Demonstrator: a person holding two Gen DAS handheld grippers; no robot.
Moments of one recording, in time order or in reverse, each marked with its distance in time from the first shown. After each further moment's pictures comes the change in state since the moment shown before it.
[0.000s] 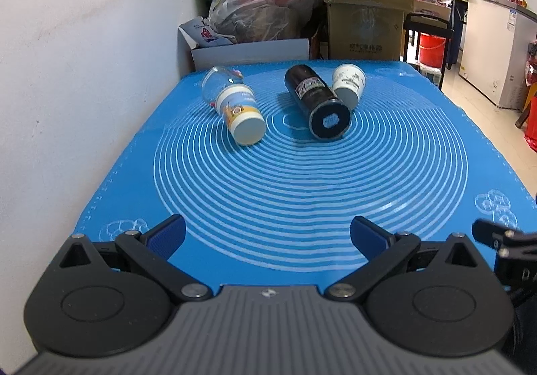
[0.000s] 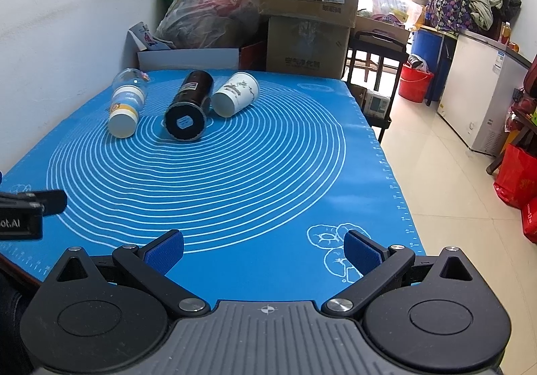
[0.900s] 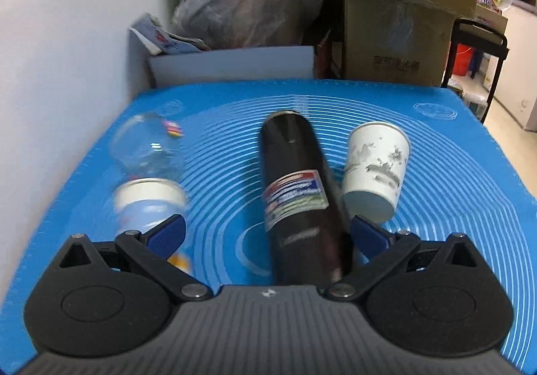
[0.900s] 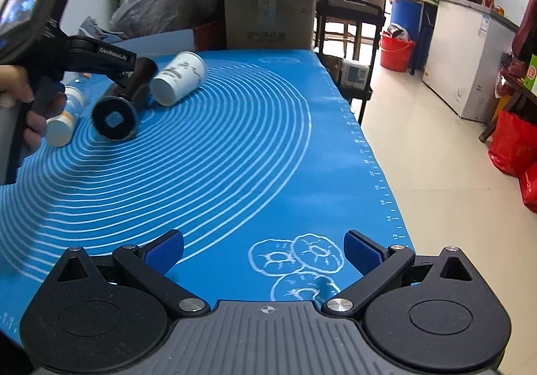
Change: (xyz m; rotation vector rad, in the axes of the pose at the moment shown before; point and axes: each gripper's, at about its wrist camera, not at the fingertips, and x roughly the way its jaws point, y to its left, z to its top) left arm 0.224 -0.053 0.150 -0.050 0.055 0.014; right arm 0.081 -0.053 0.014 0.099 0.074 -0.040
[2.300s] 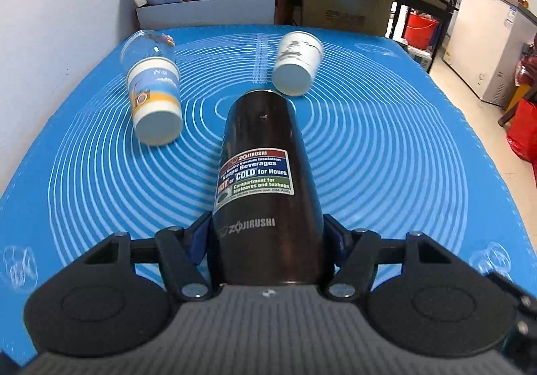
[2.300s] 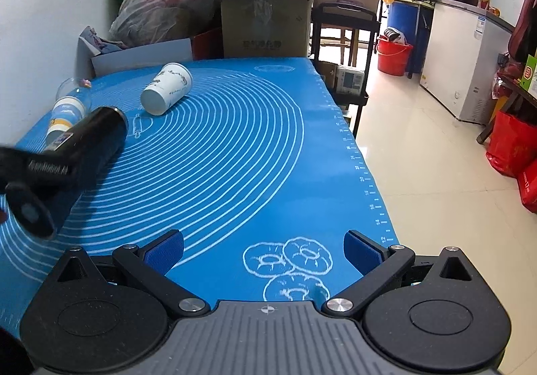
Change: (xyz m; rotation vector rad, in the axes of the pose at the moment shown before) left arm -0.105 0.008 -0.110 0.002 0.102 -0.147; right arm -0.011 -0.009 0.000 0.006 -0.028 0.006
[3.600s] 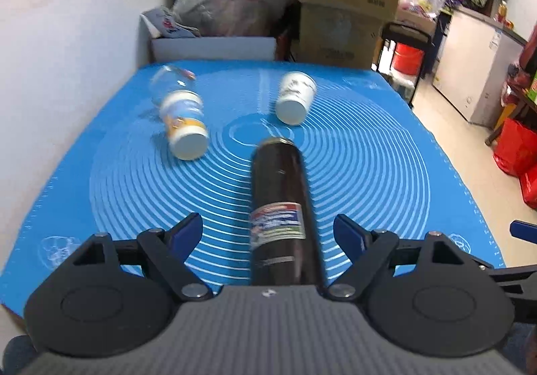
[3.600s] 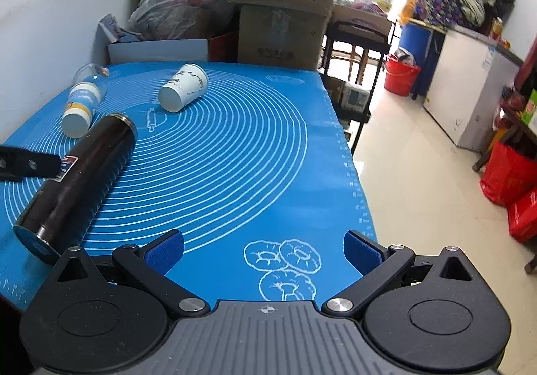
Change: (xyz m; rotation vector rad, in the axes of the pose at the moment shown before) left arm -0.089 0.019 -0.020 -0.018 -0.118 -0.006; right arm -0.032 0.014 0.005 -0.132 -0.015 -0.023
